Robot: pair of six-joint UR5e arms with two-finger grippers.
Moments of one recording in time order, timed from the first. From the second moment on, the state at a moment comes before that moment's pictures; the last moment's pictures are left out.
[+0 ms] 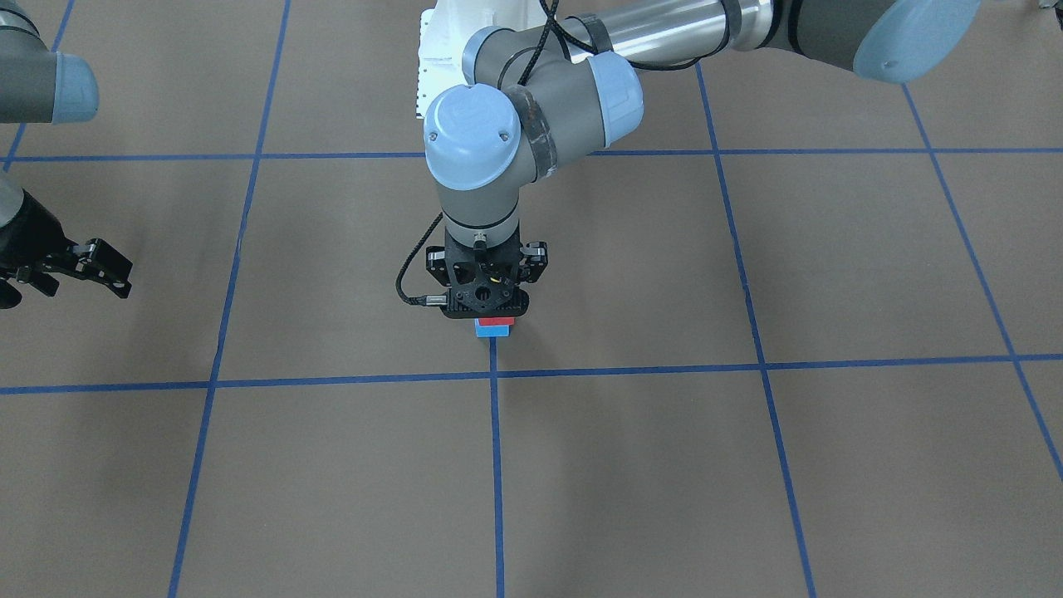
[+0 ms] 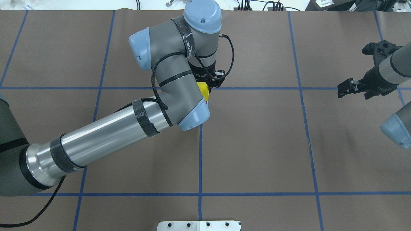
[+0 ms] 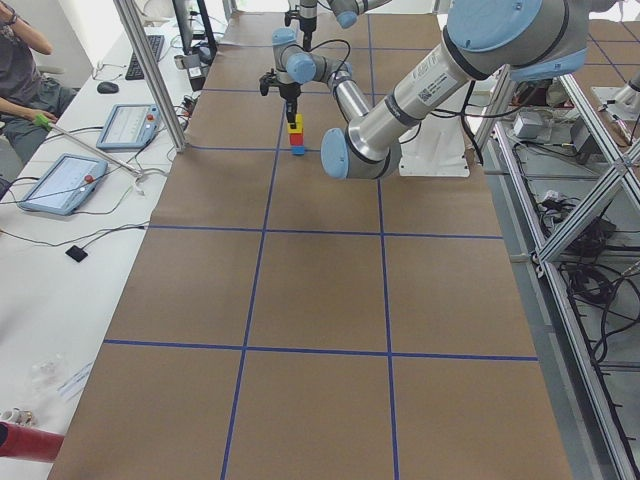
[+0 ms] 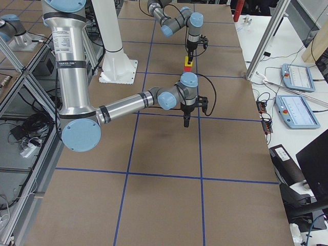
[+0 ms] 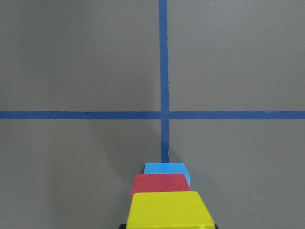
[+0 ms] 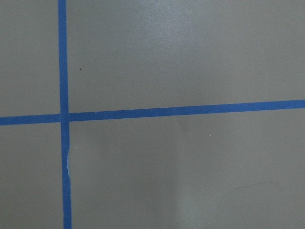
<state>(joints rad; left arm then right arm) -0.64 -2.66 -1.27 -1.44 -2.02 -1.07 1.02 -1.49 1.80 -1.36 2.15 0.80</state>
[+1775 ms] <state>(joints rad) -0.66 -2.65 -1.34 -1.41 -2.03 -1.07 1.02 -1.49 1.80 -1.36 2.15 0.80</state>
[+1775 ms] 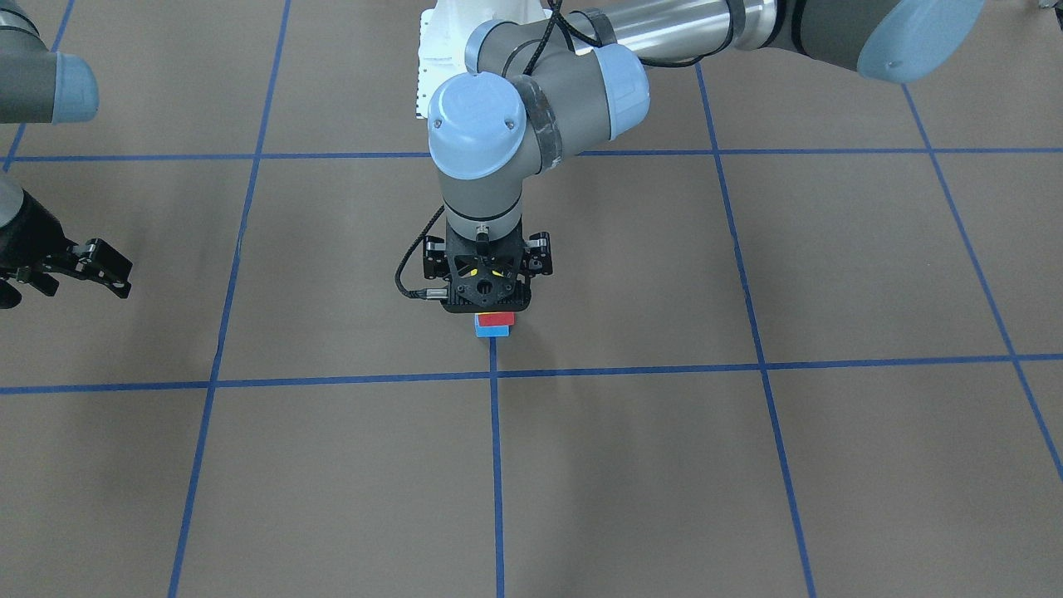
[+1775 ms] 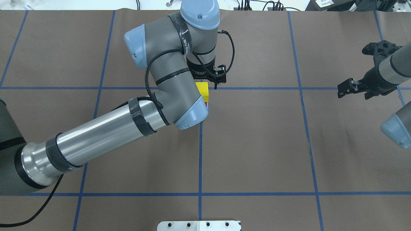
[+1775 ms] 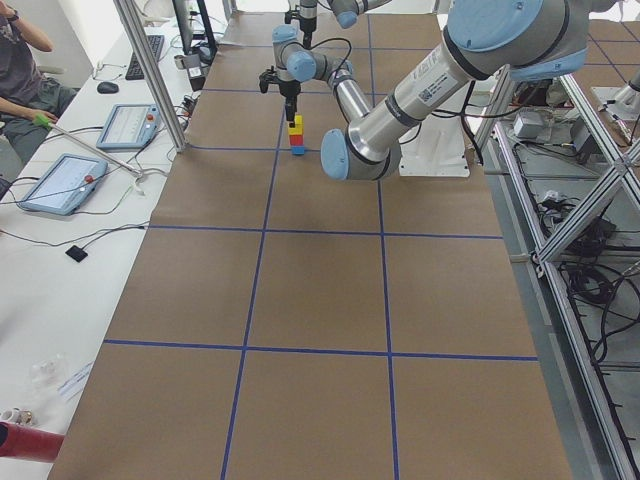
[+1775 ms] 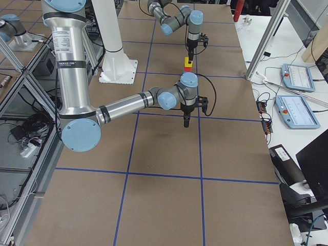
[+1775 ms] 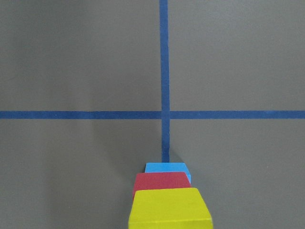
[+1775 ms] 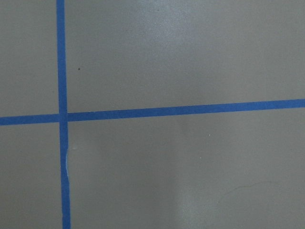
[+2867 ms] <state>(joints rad) -1.18 -1.77 -1.84 -1.48 -2.24 -0.21 1.27 -1.58 1.81 -1.36 2.29 0.56</state>
